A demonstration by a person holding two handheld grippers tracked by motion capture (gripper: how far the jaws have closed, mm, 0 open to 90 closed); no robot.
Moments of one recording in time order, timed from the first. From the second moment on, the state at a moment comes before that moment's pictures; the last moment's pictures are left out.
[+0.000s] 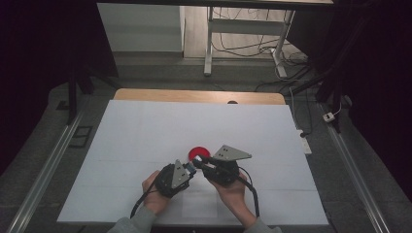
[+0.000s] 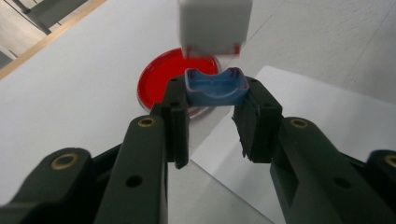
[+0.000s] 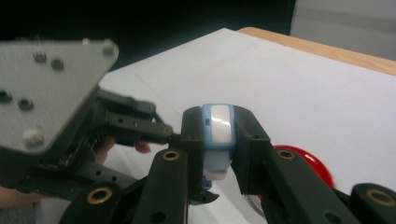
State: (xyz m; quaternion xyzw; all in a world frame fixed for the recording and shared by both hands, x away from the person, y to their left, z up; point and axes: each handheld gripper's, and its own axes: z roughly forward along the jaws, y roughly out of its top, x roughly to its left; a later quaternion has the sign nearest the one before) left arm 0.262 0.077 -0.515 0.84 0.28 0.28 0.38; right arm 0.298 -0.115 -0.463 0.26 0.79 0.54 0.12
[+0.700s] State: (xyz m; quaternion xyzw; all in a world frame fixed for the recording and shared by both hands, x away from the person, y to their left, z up) left arm 0.266 0.090 -0.513 0.83 0.30 0.26 0.39; right arm 0.302 -0.123 -0.460 0.27 0.78 0.55 0.11
